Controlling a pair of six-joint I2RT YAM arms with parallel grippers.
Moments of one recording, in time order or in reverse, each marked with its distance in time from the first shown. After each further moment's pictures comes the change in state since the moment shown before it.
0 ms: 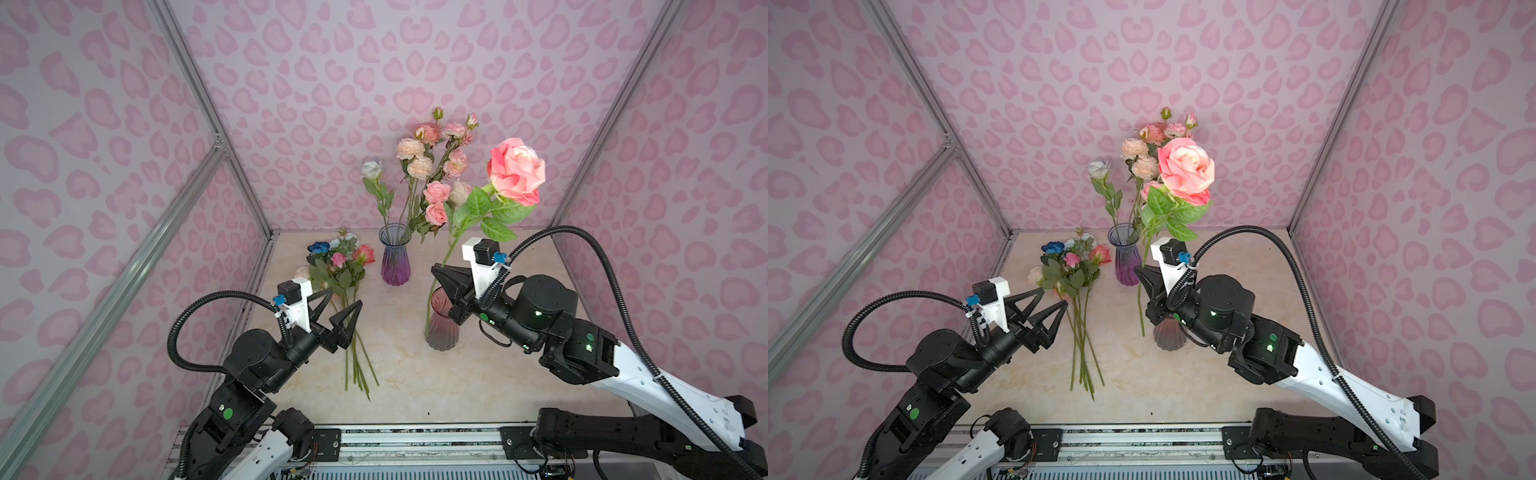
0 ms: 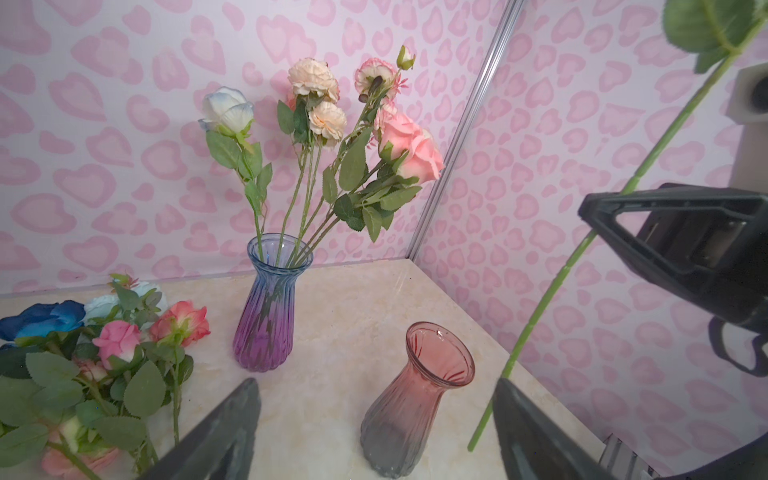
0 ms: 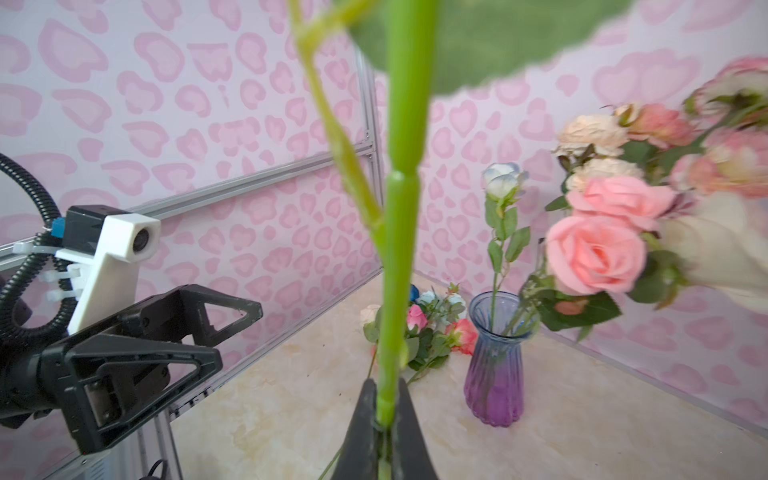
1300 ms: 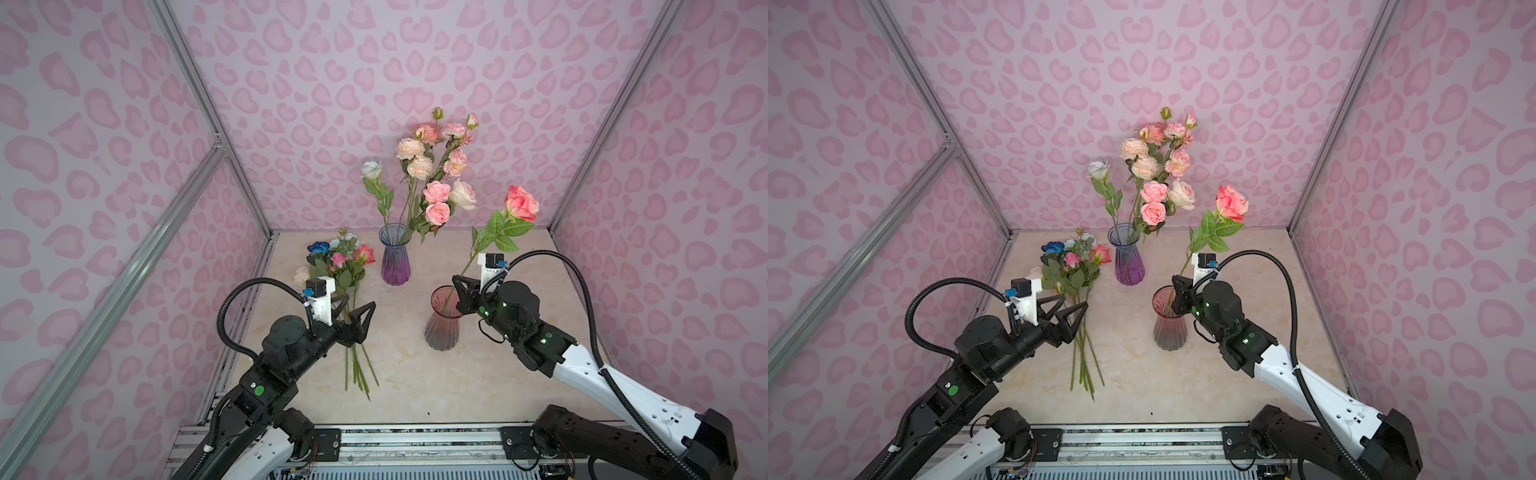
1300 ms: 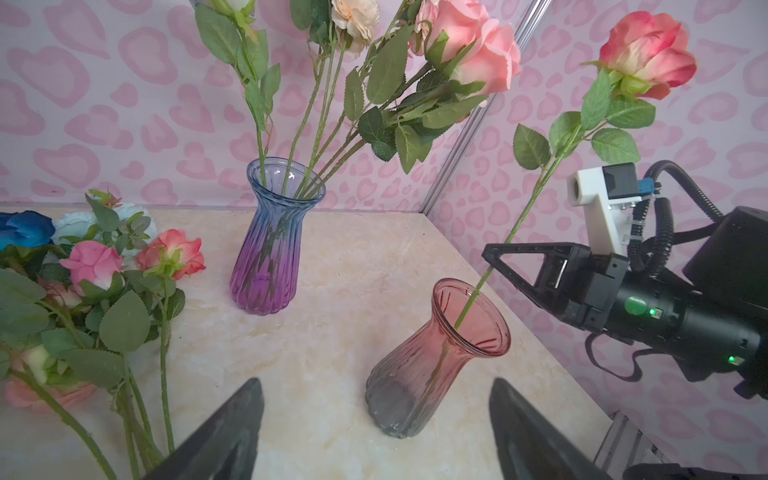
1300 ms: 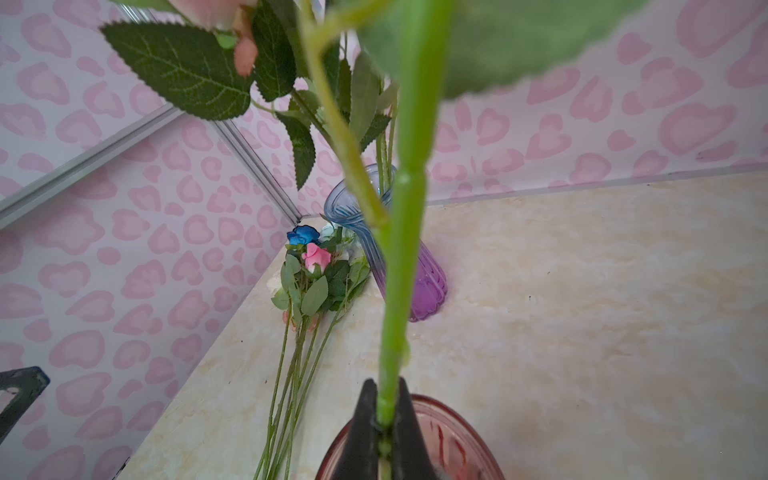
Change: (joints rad) left arm 0.000 0.098 -0.117 0.075 0.011 -0.068; right arm -0.354 0.022 -0.472 0.273 -0.156 0.373
